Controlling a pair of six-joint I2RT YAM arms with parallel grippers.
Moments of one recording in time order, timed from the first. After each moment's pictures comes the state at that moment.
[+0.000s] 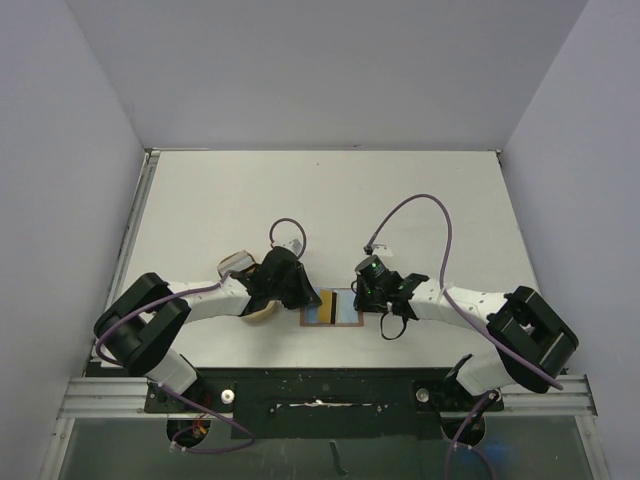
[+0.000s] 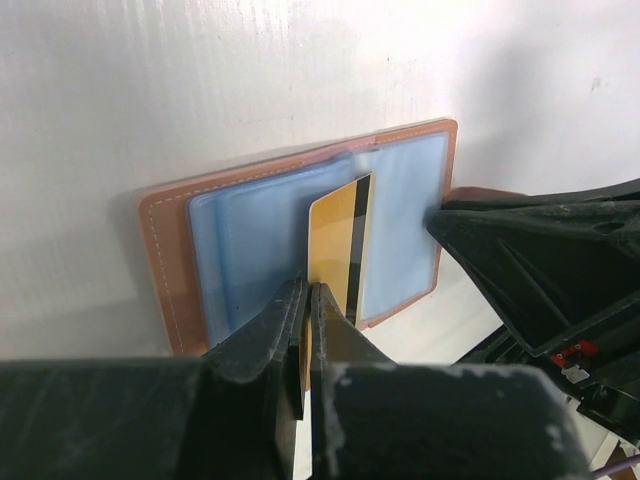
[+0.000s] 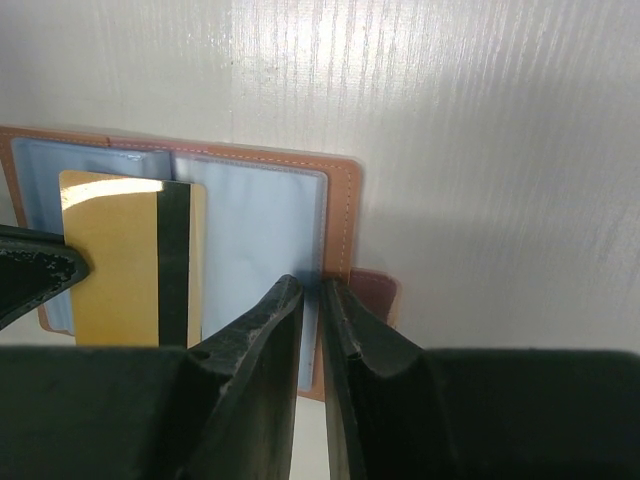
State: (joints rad) left arm -0.76 1.56 0.66 0.10 0.17 -0.96; right arm 0.78 1.42 0.65 -0.23 0.15 0.74
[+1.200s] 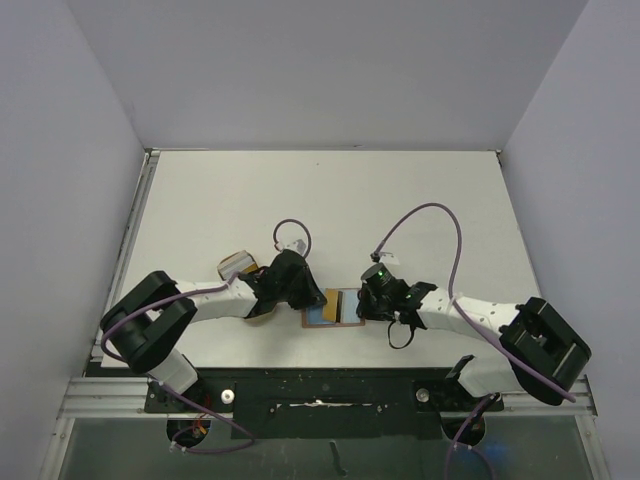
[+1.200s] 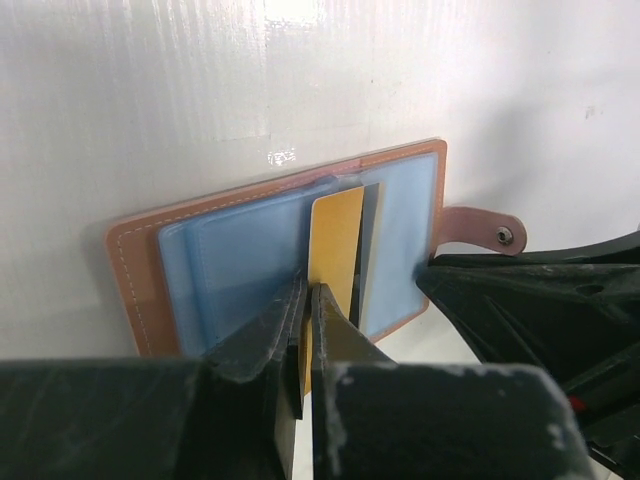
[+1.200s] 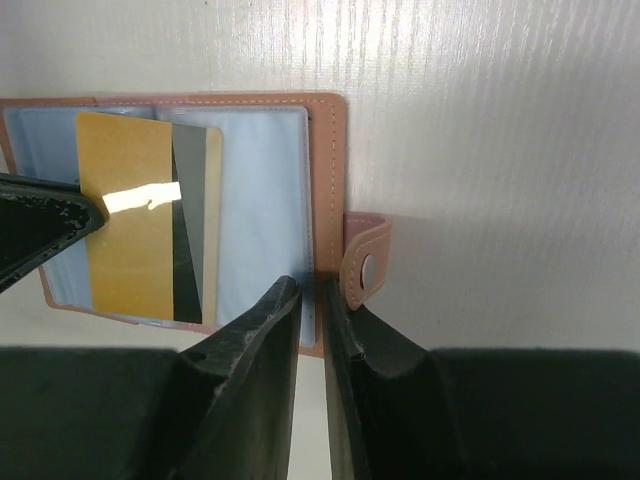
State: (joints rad) left arm -0.82 1.59 0.68 0.13 0.07 -1.02; right arm 0.79 1.34 0.57 -0.24 0.14 0.80
